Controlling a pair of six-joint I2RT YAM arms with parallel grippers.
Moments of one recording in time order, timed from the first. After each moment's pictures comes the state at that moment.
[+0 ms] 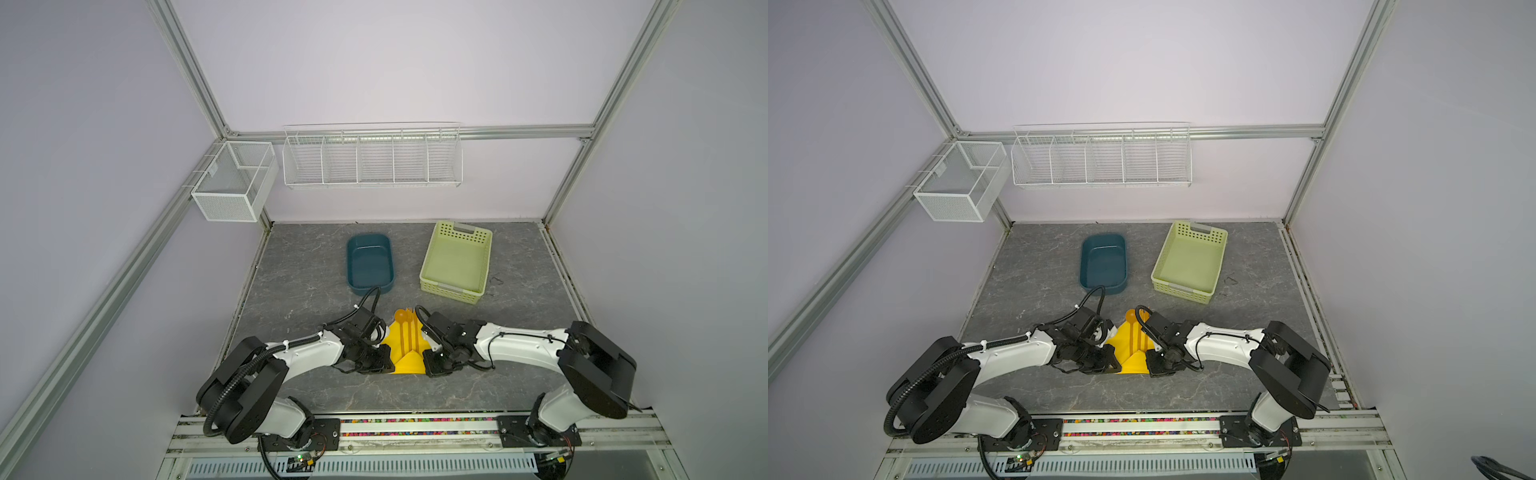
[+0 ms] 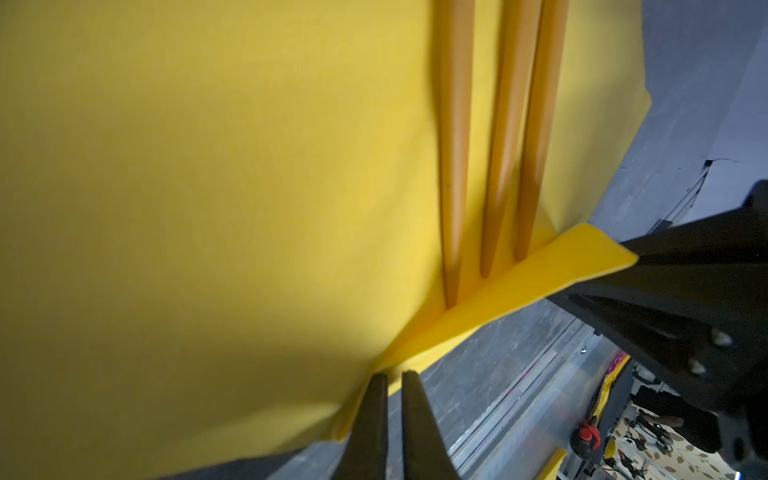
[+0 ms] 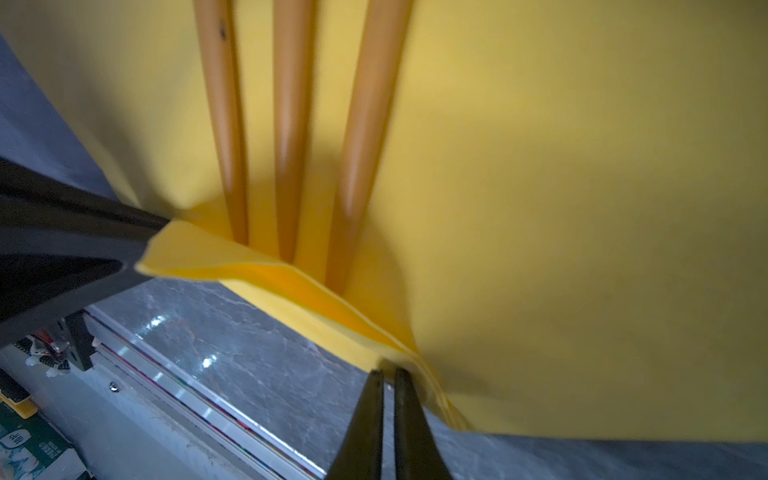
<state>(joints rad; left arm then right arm) -0.72 1.43 0.57 -0.35 0.52 -0.60 0.96 1.59 0.81 -0.51 -0.25 0.73</state>
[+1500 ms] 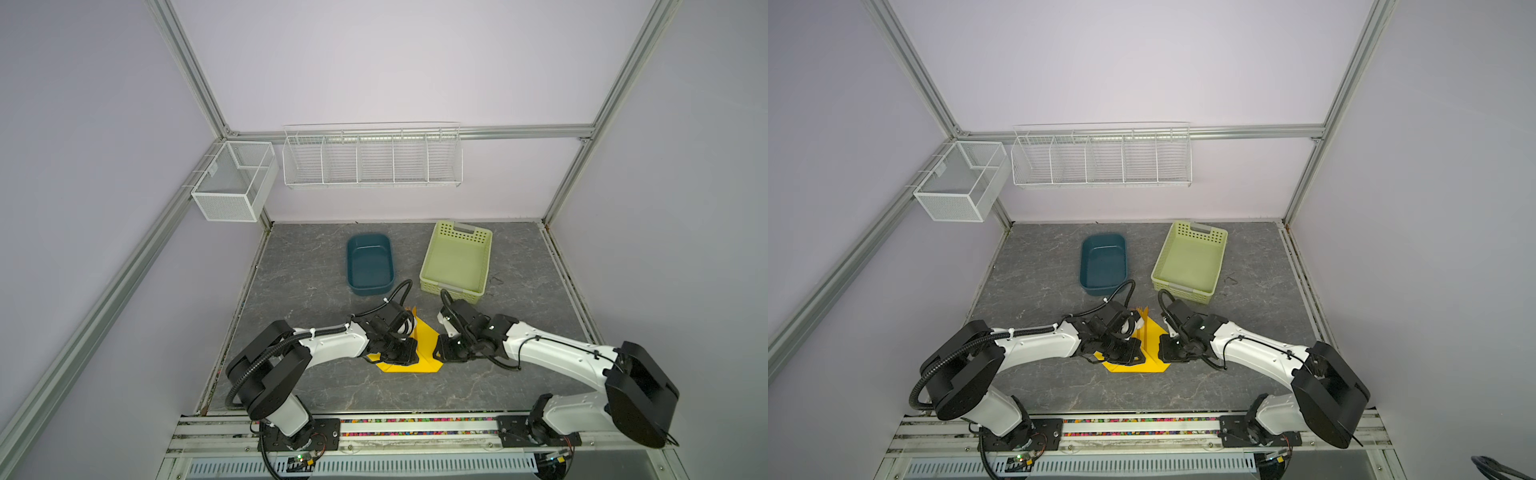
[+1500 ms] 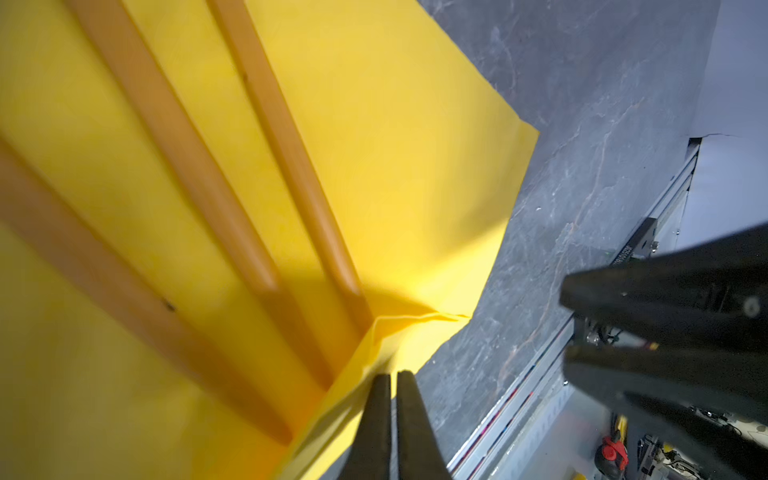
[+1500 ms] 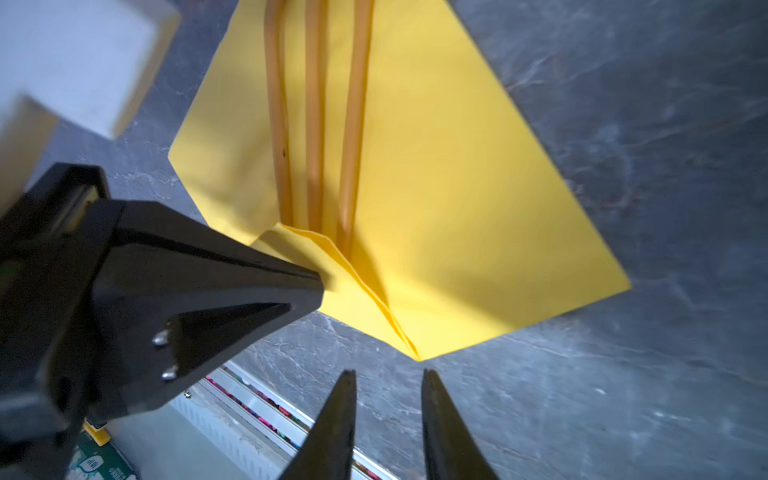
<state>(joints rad) -0.90 1.59 0.77 -0.24 0.45 -0.65 0.81 1.35 0.75 -0.55 -0.25 0.73</state>
